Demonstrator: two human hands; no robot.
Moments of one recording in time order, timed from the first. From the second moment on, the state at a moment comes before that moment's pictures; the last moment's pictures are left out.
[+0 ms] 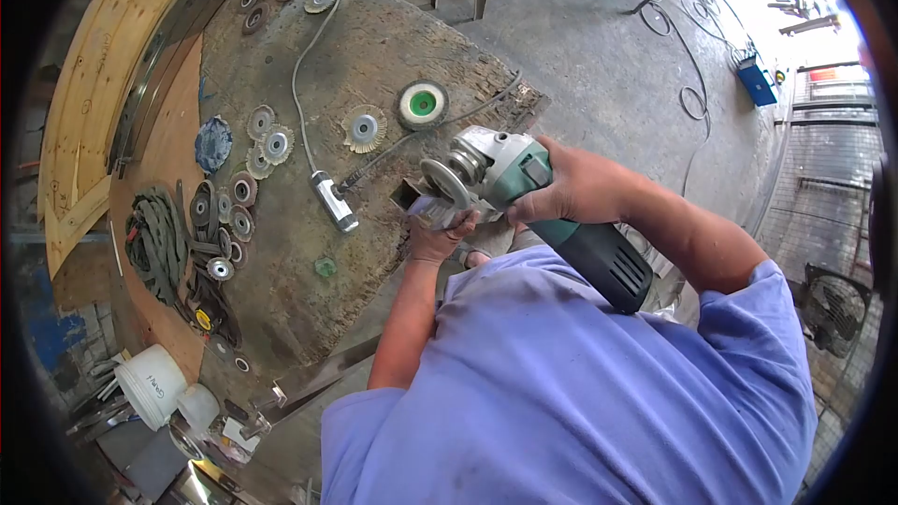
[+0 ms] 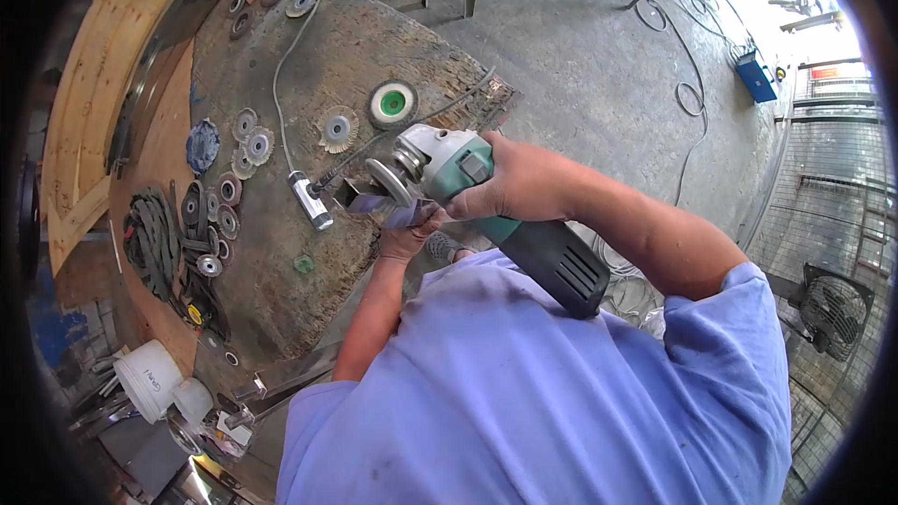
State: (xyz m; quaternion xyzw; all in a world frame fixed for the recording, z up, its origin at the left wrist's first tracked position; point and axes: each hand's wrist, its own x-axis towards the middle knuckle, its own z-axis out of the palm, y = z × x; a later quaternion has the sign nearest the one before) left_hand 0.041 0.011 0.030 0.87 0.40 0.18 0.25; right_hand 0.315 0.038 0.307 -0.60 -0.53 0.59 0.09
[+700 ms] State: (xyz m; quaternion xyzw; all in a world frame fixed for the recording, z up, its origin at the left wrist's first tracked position) left_hand 0.044 0.008 0.013 0.82 0.41 0.30 0.26; right_hand 0.332 0.029 0.330 -0.62 -0.50 0.60 0.05
